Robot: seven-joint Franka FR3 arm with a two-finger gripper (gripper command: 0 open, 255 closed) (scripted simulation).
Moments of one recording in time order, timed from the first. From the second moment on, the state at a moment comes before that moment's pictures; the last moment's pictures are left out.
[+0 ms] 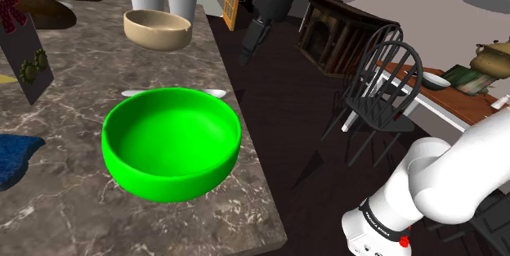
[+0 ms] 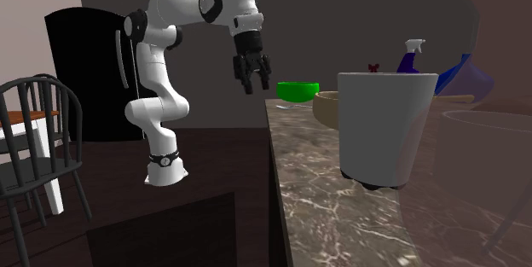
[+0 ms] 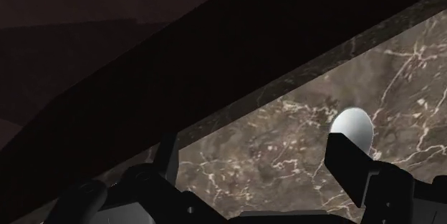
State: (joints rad) arm 0.25 -0.23 0.21 -1.94 0.13 1.90 -0.15
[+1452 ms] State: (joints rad) arm 0.38 0.15 0.34 -1.65 0.12 1.98 -0.23
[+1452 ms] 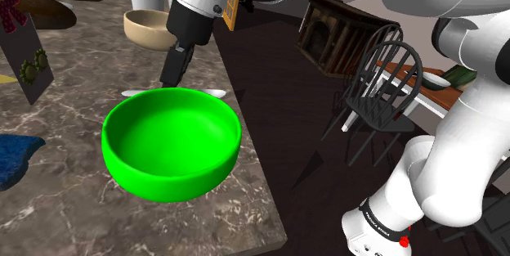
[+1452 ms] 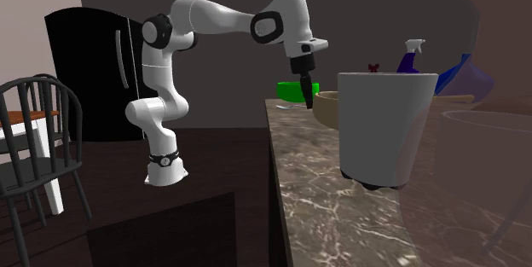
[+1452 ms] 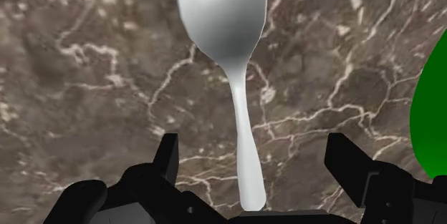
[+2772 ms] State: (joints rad) arm 0.38 0.15 0.34 -1.61 0.12 1.94 -0.23
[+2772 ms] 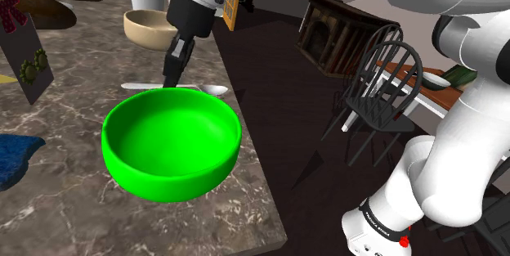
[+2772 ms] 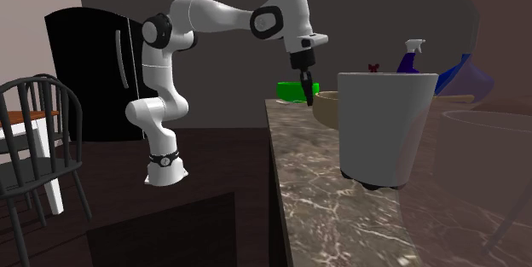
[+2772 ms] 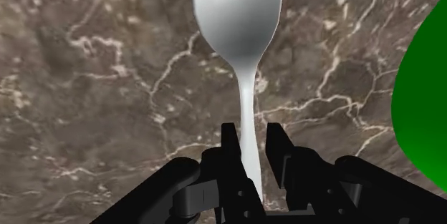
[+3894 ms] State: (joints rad) arm 0.40 0.20 0.35 -1.31 0.09 1.70 -0.18
